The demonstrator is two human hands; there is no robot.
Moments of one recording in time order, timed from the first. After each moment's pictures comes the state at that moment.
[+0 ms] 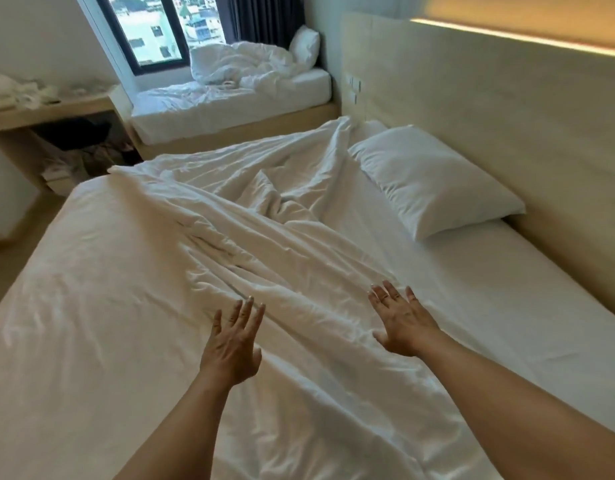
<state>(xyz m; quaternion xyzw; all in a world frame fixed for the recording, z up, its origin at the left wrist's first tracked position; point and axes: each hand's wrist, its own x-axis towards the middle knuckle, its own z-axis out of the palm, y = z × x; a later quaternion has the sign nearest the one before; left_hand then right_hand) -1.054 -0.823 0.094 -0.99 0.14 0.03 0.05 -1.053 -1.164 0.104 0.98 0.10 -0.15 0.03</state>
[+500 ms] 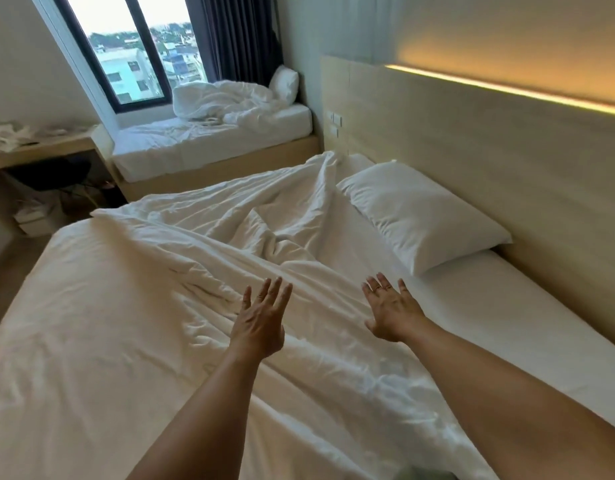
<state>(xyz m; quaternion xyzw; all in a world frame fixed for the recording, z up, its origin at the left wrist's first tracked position) -0.933 -0.857 0.177 -0.97 0.23 -0.03 0.02 -0.962 -1.132 0.177 0.99 0.03 -0.13 0.04</state>
